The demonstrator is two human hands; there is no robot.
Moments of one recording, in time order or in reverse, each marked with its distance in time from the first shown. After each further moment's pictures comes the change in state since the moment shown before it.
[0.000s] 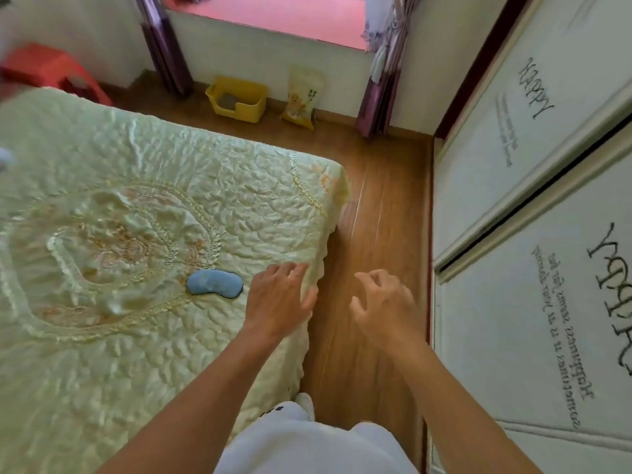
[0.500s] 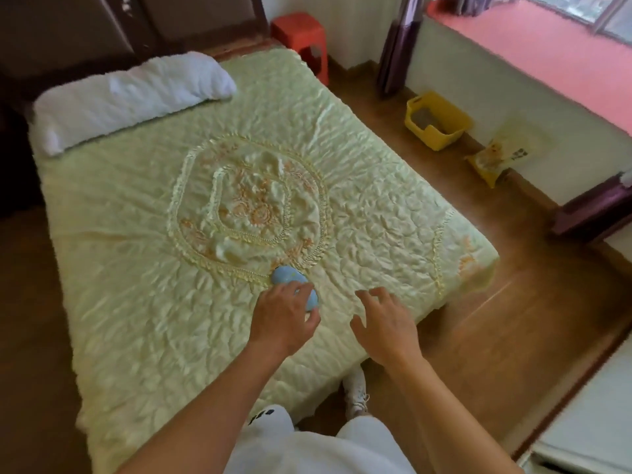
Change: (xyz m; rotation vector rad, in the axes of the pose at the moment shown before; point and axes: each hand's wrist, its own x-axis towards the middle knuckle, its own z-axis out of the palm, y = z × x) left_hand 0.055 -0.112 0.005 -0.019 0.087 -0.689; right_hand 0.221 -0.121 0.055 -0.094 -0.375 -0.693
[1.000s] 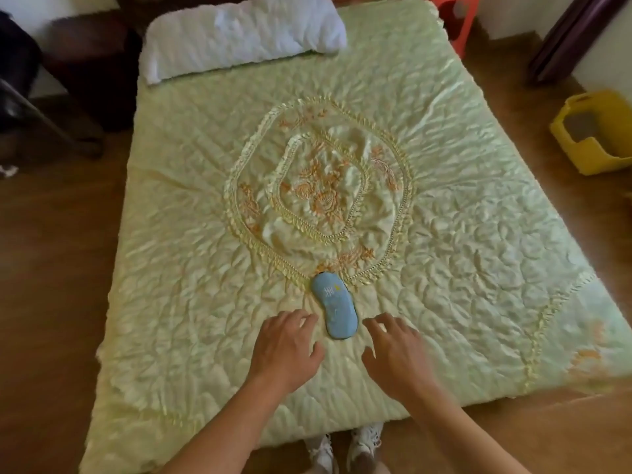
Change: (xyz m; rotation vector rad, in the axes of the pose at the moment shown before) left_hand 0.064 -0.065 0.098 -0.009 -0.147 -0.384; right_hand 0.169 0.007 0.089 -0.166 -0.293 -0.425
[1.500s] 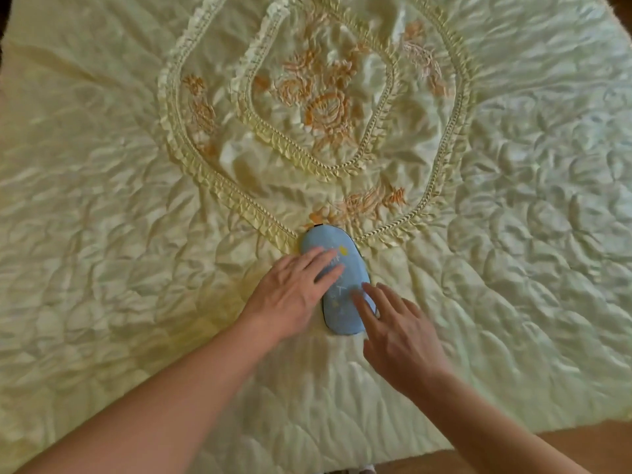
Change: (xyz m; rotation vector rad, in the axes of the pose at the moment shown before) left_hand 0.164 -0.074 0.202 0.204 -0.016 0.354; right_hand 0.137 0.056 0.192 -0.196 0.079 -0.256
